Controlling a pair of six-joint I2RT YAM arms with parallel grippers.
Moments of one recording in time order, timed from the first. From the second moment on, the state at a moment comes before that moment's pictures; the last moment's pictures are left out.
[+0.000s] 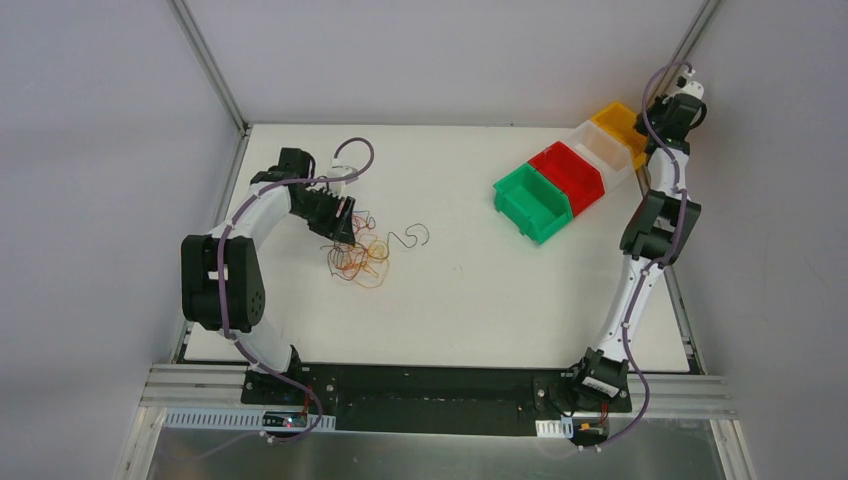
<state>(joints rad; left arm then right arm) -0.05 1.65 1.20 -0.75 0.58 0.39 -0.37 2.60 2.39 -0.03 -0.20 0.27</state>
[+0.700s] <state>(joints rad) -0.09 1.69 1.25 -0.76 0.57 0.36 -0.36 2.51 2.31 -0.08 -0.30 0.27</state>
